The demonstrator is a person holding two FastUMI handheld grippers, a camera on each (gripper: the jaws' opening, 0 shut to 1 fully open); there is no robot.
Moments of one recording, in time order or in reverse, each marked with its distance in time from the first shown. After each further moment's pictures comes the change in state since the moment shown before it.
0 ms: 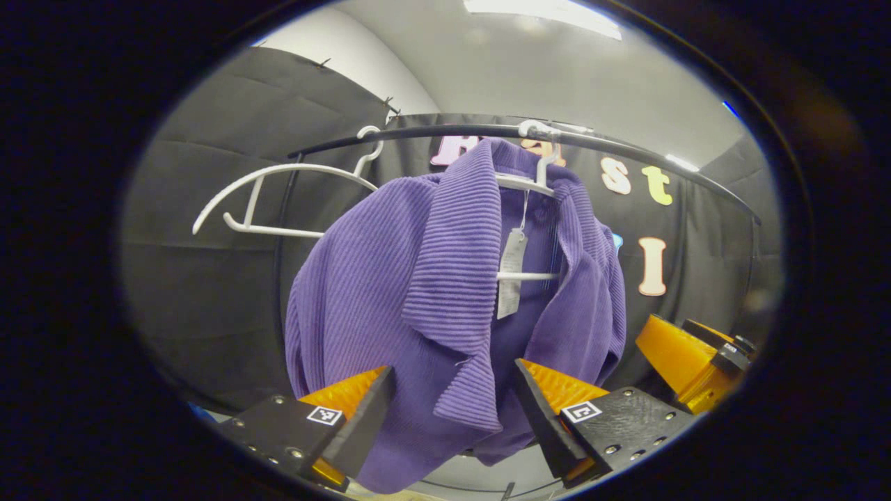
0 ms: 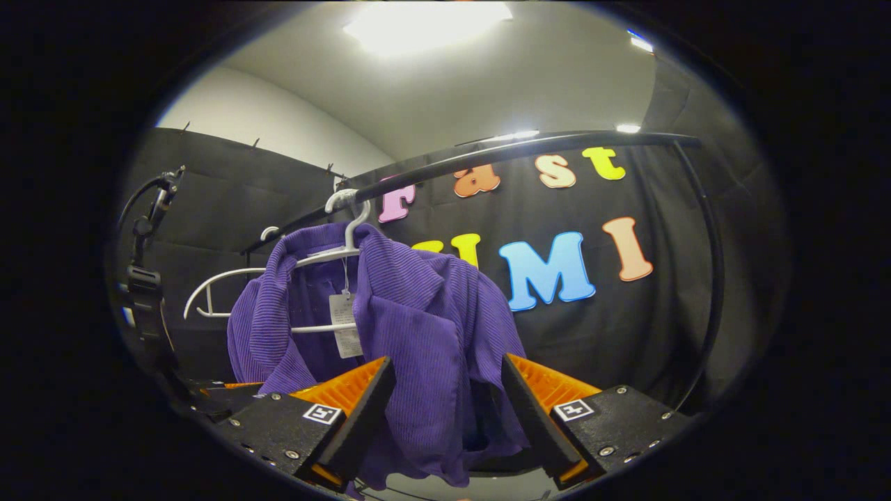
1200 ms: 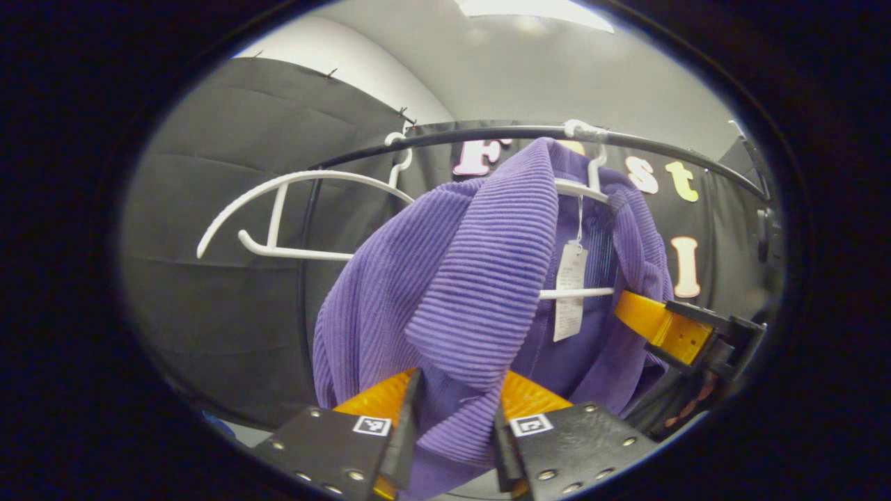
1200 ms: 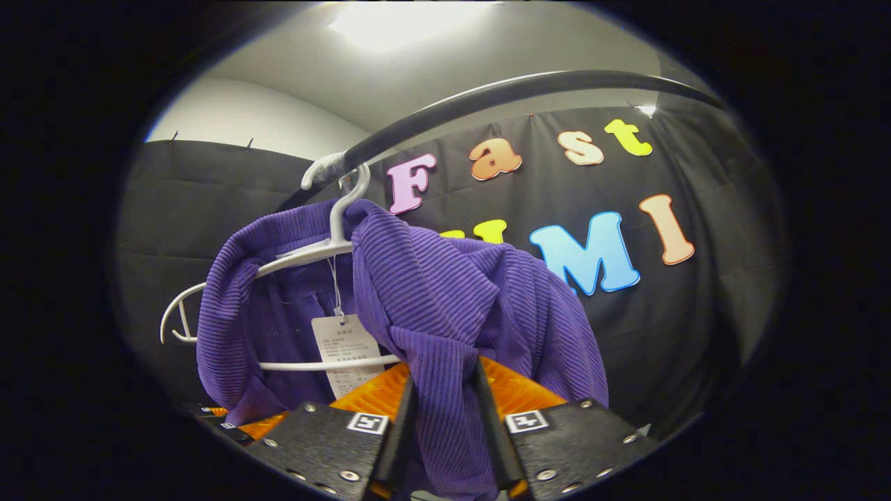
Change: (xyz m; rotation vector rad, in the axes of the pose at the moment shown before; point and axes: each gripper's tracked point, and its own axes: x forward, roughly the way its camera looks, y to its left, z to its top) left arm 0.019 0.046 0.018 0.048 -0.042 0.090; right arm 0.094 0.025 0.000 0.056 0.013 0.017
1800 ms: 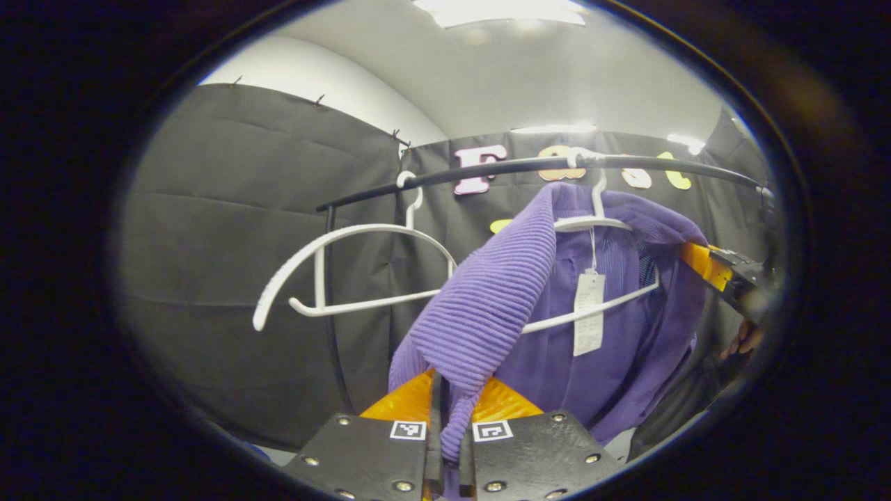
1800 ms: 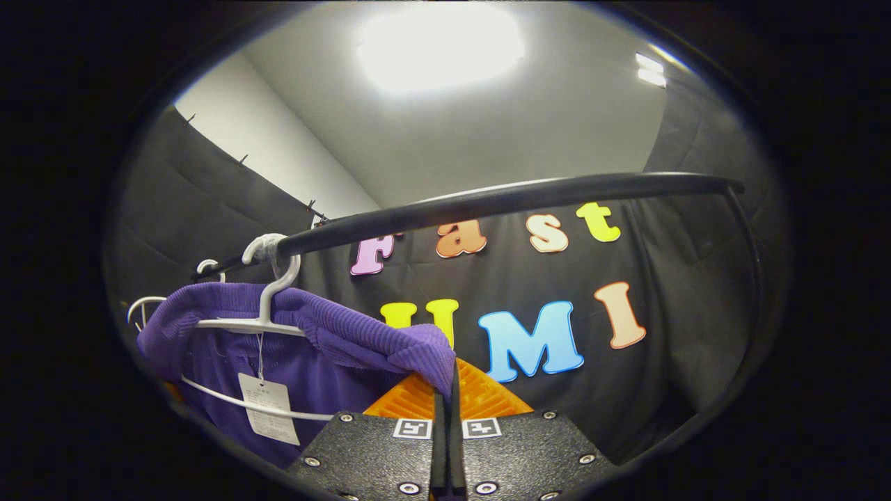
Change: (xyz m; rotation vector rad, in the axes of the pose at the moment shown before) left arm -0.019 0.040 0.048 0.129 -0.087 0.054; right arm 0.006 -0.063 0.095 -0.189 -0.302 -0.146
